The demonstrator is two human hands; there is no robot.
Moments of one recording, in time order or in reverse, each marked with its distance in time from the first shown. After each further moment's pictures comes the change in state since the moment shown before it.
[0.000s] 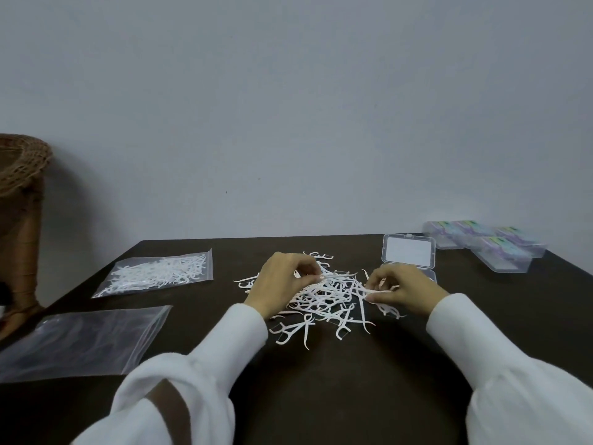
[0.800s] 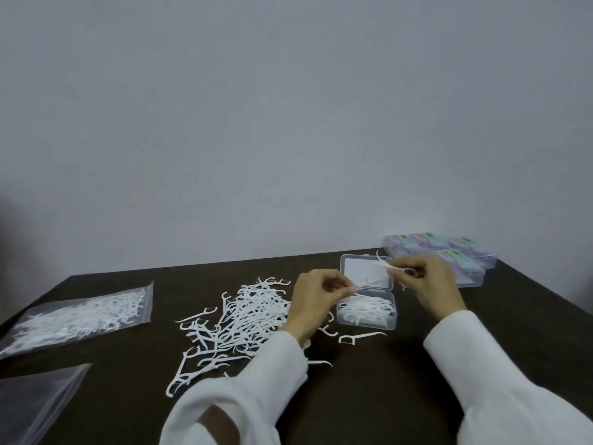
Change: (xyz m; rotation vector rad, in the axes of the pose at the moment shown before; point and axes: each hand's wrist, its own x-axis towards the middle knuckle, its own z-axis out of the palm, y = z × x) left_hand 0.074 0.048 0.106 -0.419 -0.001 -0.098; right_hand -0.006 0.071 -0.047 0.186 0.588 0.273
